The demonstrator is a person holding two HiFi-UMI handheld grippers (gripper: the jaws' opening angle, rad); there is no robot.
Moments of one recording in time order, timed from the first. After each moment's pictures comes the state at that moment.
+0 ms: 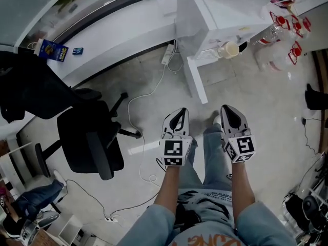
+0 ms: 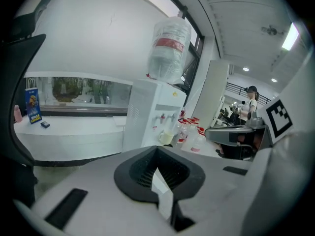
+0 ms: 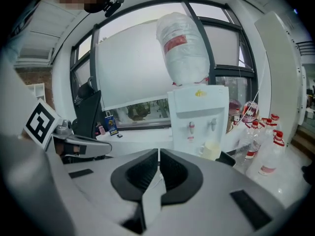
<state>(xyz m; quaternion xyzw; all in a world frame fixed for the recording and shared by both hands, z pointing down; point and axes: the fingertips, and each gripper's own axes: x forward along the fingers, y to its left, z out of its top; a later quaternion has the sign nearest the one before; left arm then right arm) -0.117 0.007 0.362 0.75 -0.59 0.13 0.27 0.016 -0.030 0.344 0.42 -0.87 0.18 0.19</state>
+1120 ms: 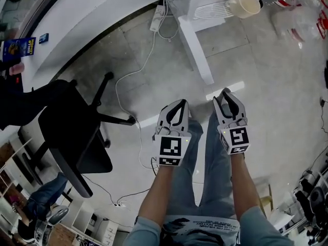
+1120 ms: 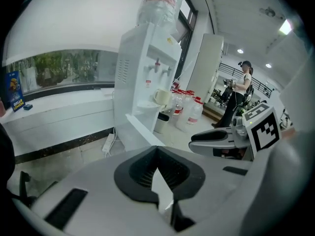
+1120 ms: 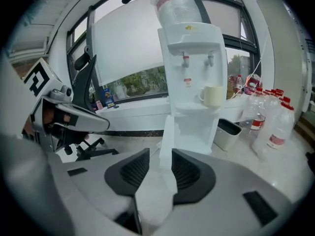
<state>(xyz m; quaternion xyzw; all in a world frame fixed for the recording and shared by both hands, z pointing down) -0.076 0.020 0.565 0.77 -0.52 0.22 0.30 0.036 -0.002 0.598 0.39 -0.85 0.21 0.28</state>
